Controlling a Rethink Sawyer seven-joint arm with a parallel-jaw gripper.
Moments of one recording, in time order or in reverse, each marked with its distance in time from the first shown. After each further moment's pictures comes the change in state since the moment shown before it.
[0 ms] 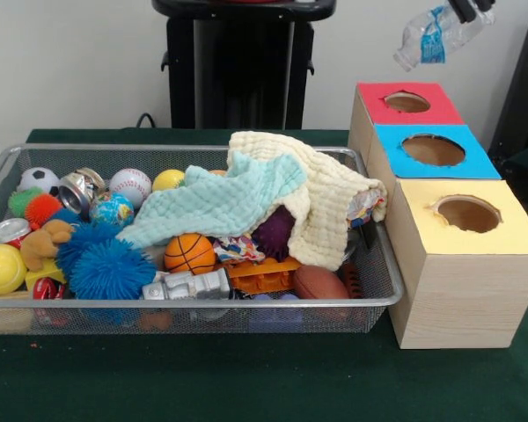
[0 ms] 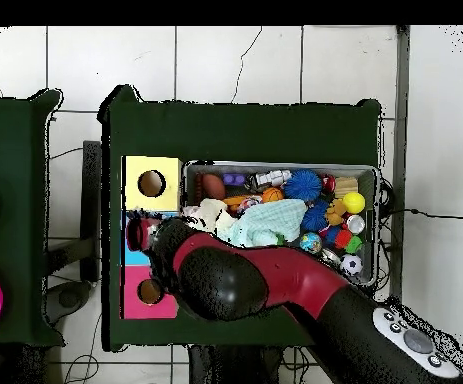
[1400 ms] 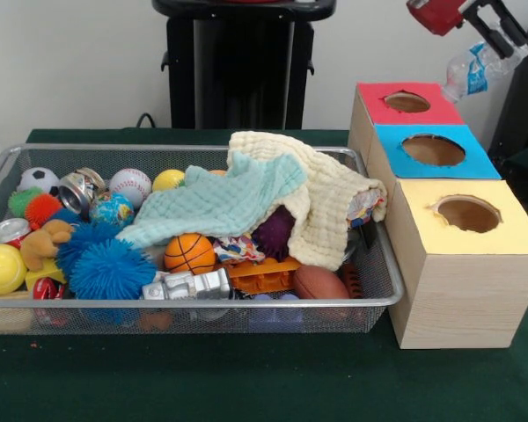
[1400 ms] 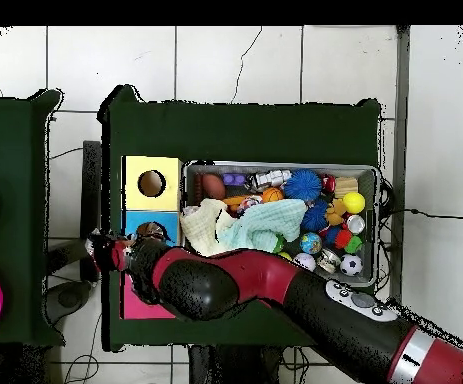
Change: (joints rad) arm 0.065 0.301 -0.037 -0.005 -0.209 -0.096 0.000
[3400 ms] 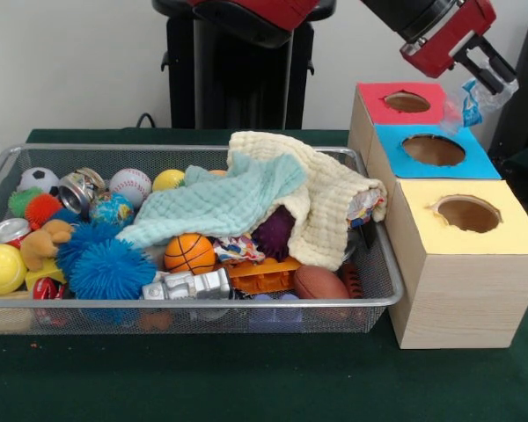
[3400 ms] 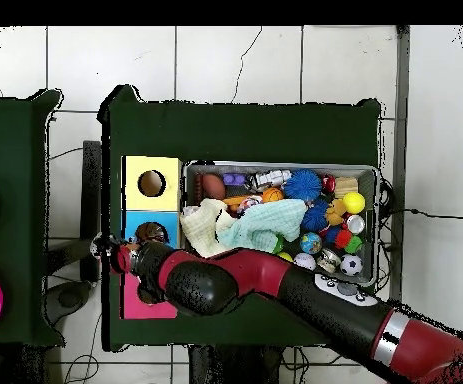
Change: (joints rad) arm 0.002 0.209 -0.065 -0.071 -0.203 -0.023 0.000
